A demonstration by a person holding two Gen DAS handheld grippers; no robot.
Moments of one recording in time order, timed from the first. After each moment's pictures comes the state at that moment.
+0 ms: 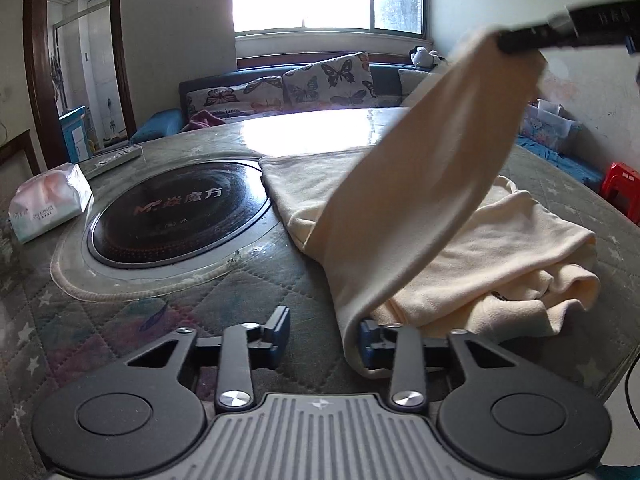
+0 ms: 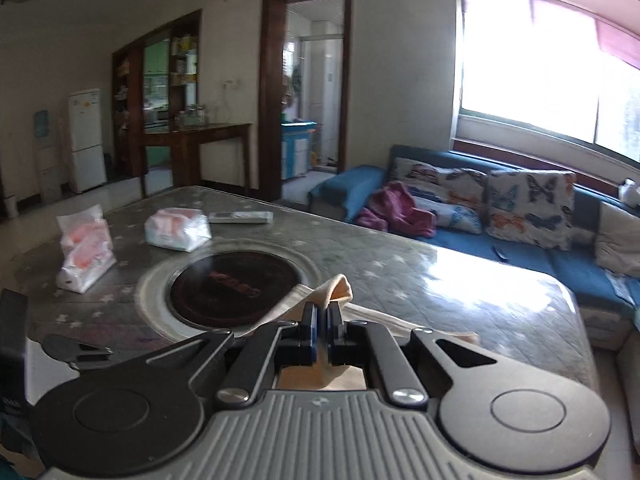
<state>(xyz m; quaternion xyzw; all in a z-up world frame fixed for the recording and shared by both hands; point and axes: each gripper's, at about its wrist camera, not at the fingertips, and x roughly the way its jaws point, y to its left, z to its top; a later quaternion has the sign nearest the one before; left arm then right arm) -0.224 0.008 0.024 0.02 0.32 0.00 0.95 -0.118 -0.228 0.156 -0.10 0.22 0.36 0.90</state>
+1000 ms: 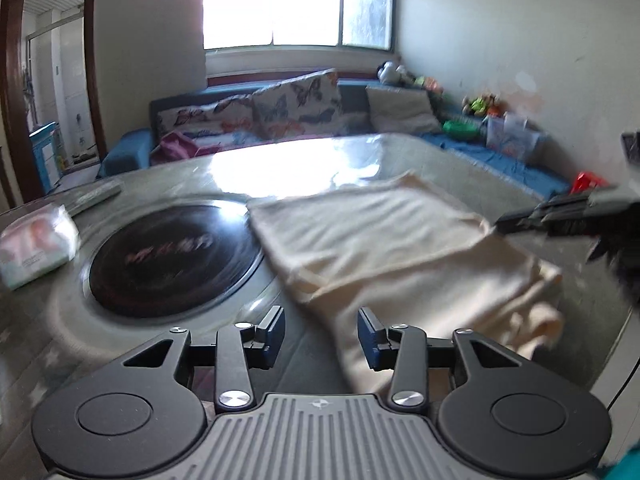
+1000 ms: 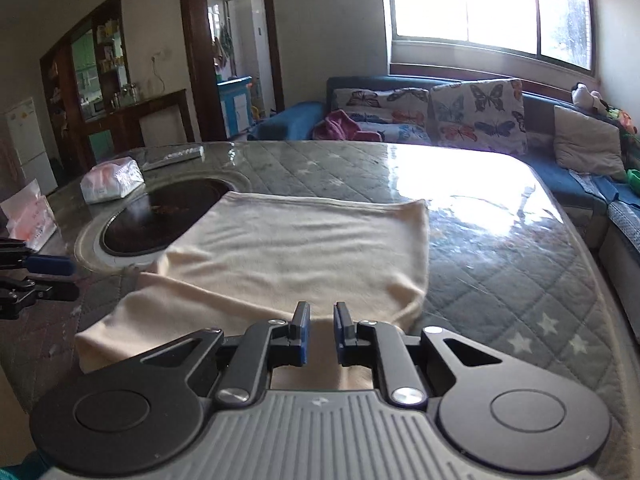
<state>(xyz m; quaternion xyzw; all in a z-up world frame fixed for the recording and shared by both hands) -0.207 0.032 0.069 0.01 0.30 -0.07 0.95 -0.099 -0.266 0.064 -0.05 0.31 0.30 0.90</state>
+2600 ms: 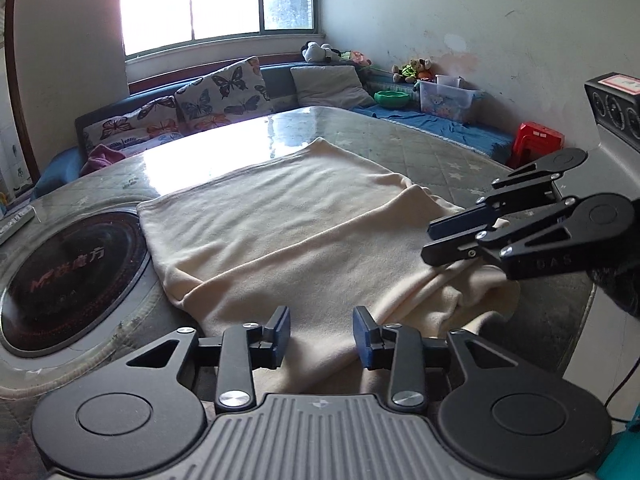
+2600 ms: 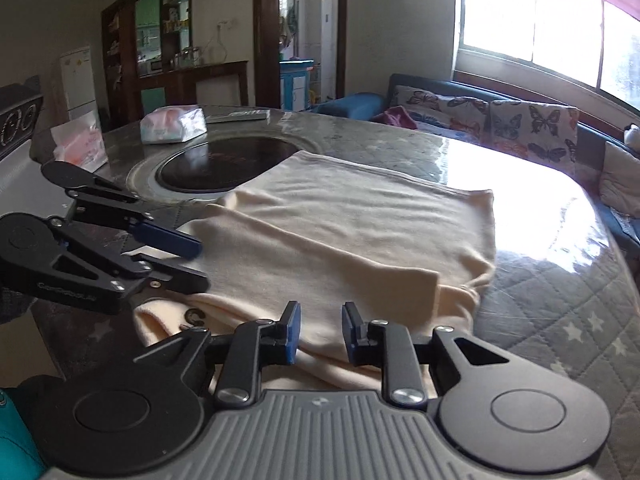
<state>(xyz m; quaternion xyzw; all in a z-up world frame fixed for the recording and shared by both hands) -0.191 -0.021 0.030 0.07 0.32 -0.16 0.93 -0.145 -0.253 0.038 -0.12 0.30 0.36 0.87</state>
